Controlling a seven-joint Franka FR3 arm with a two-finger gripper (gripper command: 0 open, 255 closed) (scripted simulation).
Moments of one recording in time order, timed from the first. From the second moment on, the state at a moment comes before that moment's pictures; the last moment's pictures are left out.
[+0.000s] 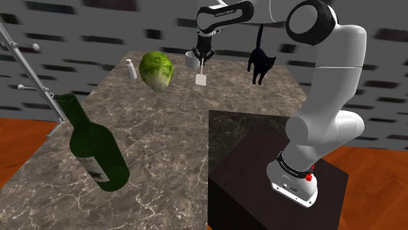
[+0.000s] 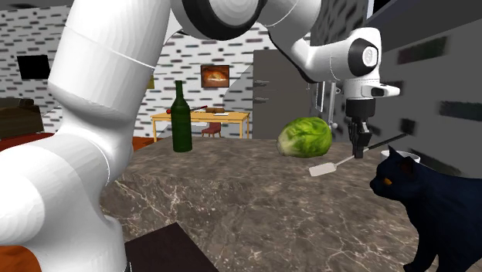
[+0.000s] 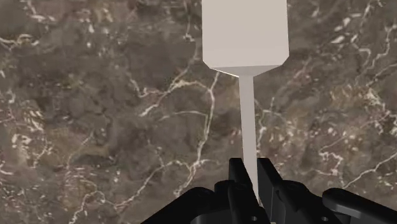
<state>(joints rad) -0.63 0.46 0.53 -1.54 -0.29 1.98 0.84</state>
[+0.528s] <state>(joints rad) -0.63 0.49 0.52 -1.60 -0.32 2.06 0.86</state>
